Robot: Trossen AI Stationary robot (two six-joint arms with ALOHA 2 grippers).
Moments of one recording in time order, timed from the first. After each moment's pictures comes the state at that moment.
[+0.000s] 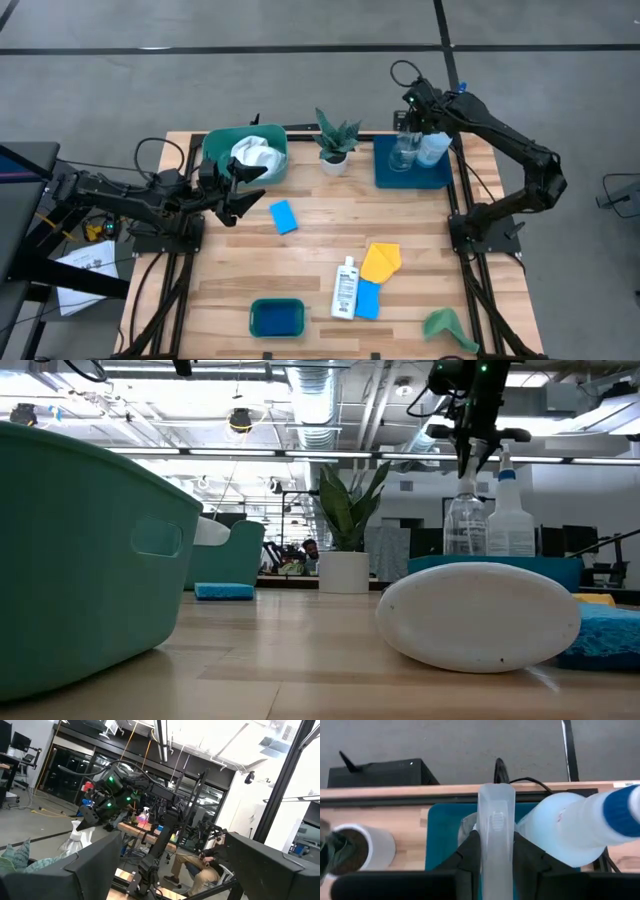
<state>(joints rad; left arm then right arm) -0.12 0.77 0.56 0.57 -0.31 -0.30 -0.74 1.41 1.43 -1.14 0.41 0.77</state>
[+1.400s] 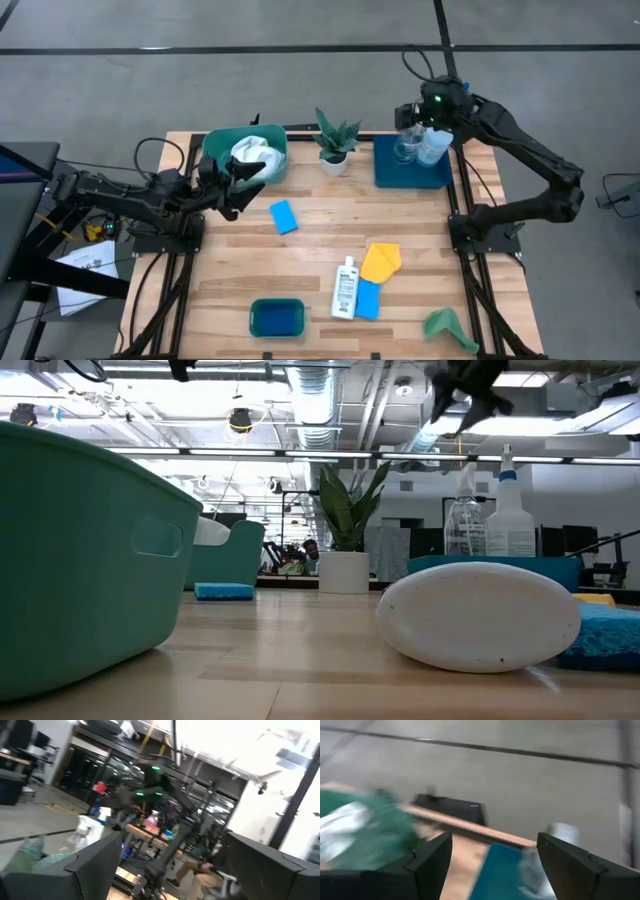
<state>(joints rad) -0.12 0.77 0.56 0.58 -0.39 -0.35 -0.63 1.23 1.42 -0.87 0.37 0.46</state>
